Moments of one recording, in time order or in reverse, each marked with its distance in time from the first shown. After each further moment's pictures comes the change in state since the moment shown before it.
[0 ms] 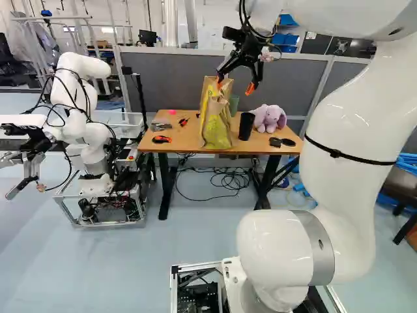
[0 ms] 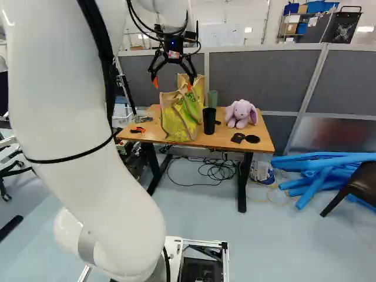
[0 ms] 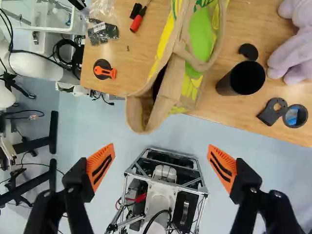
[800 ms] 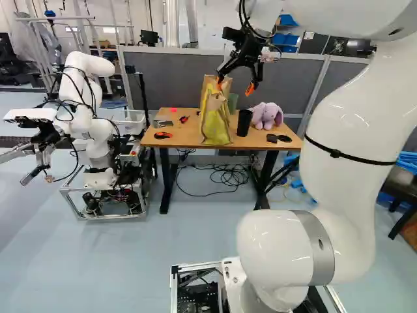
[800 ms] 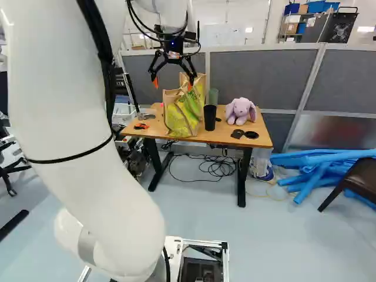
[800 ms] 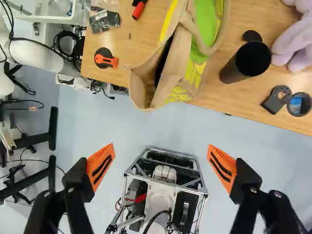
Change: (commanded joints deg) arm 0.0 0.1 0.5 -0.1 0.7 0.1
